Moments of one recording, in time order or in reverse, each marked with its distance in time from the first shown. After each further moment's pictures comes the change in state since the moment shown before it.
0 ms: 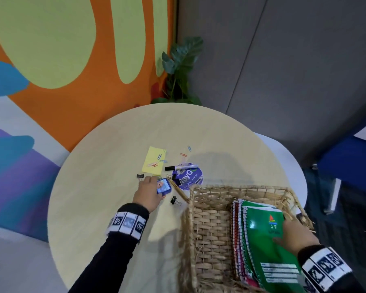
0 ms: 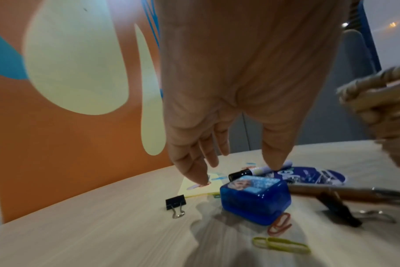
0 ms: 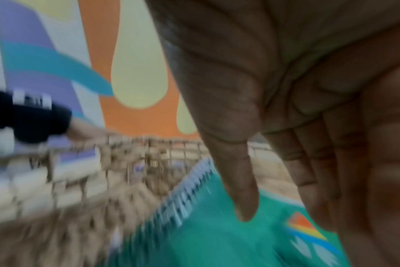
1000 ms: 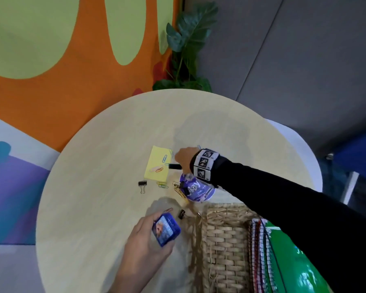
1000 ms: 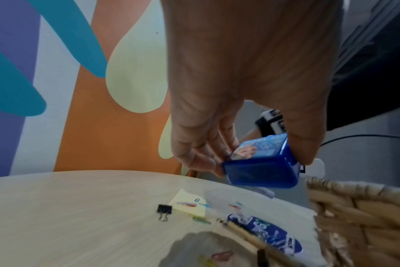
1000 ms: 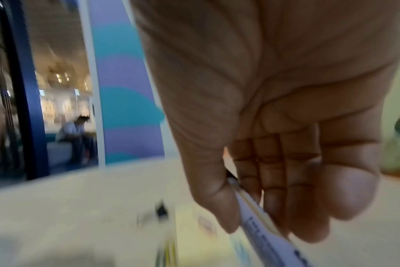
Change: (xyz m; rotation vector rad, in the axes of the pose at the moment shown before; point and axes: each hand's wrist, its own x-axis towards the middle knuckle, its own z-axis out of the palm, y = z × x) left_hand -0.080 0.009 -0.025 -0.402 0.052 -0.009; right_hand 0.105 -0.301 -0.145 -0.324 0.097 -0.811
